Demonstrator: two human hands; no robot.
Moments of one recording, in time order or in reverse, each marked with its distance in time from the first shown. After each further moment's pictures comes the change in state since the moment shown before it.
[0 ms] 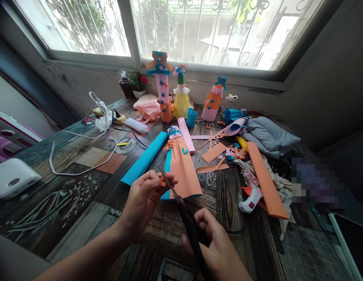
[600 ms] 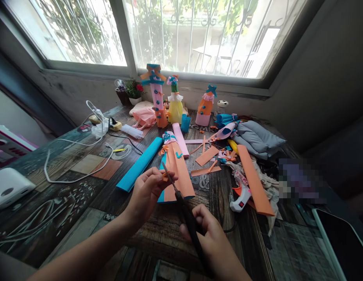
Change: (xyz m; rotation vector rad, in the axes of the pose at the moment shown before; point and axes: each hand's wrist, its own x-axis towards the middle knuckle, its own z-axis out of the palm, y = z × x) left_hand 0.016 -0.001 0.018 0.018 -0.015 0.017; right_hand 0.001 -0.010 -0.005 0.087 0.064 -0.044
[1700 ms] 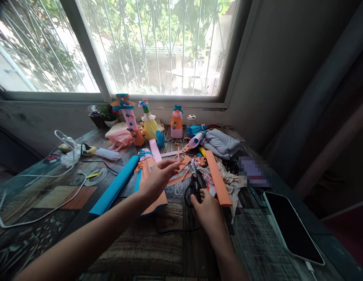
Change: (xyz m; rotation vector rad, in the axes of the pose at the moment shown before) left_hand 0.056 -0.032 0.089 0.345 -0.254 -0.039; right_hand 0.032 0.009 -0.082 -0.300 0.794 -0.120
